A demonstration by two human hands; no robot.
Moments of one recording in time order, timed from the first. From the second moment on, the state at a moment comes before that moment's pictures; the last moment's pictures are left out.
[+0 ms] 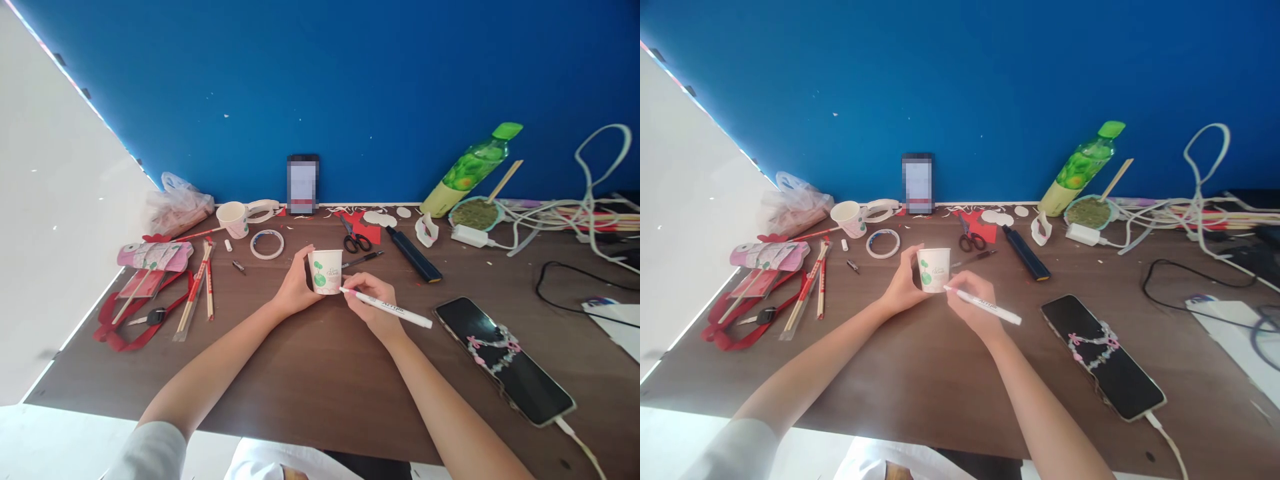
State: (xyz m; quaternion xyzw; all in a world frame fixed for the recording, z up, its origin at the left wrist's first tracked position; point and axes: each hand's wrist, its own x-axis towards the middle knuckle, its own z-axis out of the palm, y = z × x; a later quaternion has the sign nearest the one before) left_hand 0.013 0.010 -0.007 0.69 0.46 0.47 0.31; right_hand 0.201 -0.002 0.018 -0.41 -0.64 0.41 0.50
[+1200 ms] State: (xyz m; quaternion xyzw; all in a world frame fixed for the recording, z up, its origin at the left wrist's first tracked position) left_hand 0.013 0.009 -0.005 0.68 0.47 0.46 0.32; right_hand 0.199 -0.001 0.019 -0.42 -0.63 0.42 0.51
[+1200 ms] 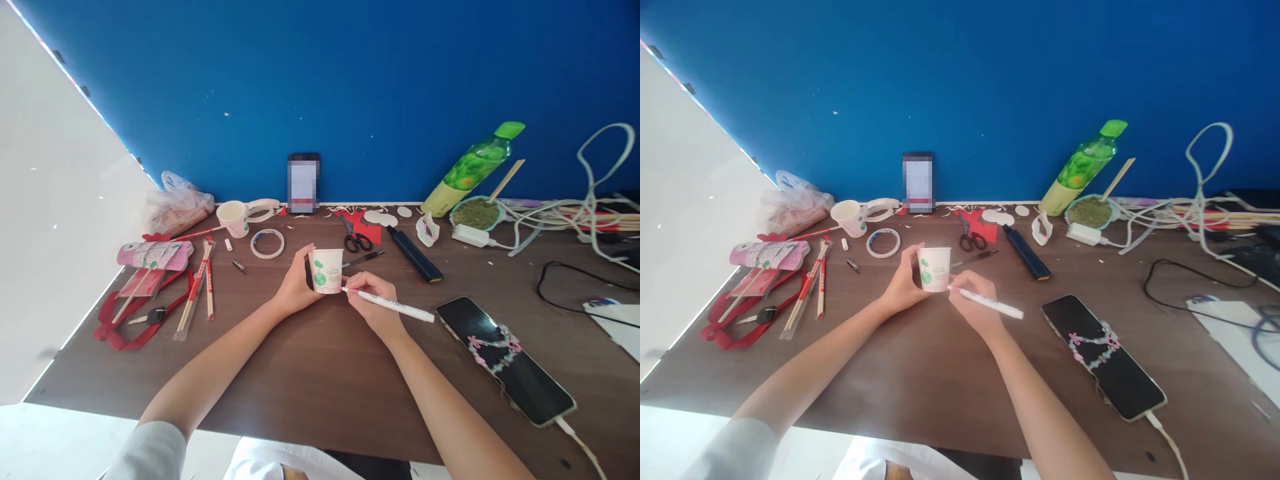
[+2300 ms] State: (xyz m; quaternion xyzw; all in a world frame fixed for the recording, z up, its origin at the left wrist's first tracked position) left_hand 0.011 0.008 0.004 0.73 0.47 0.44 0.23; right_hand 0.204 0.005 0.008 -0.30 -0.58 0.53 0.54
